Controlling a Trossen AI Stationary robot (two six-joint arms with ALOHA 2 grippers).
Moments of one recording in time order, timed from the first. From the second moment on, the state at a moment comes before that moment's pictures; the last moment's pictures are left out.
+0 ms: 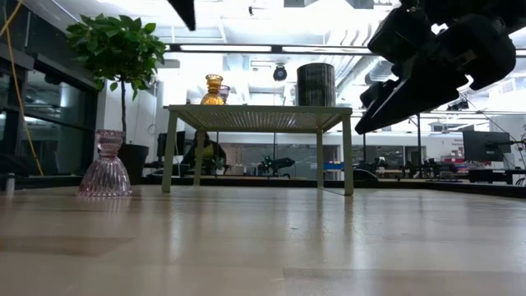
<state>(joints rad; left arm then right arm) 0.16 1.58 1.99 -1.57 -0.27 -0.07 0.20 1.31 0.51 0.18 0.01 0.12</state>
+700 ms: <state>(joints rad) -0.45 1.41 1.39 -1.57 -0.06 -1.23 0.20 1.31 0.51 0.17 0.00 0.13</state>
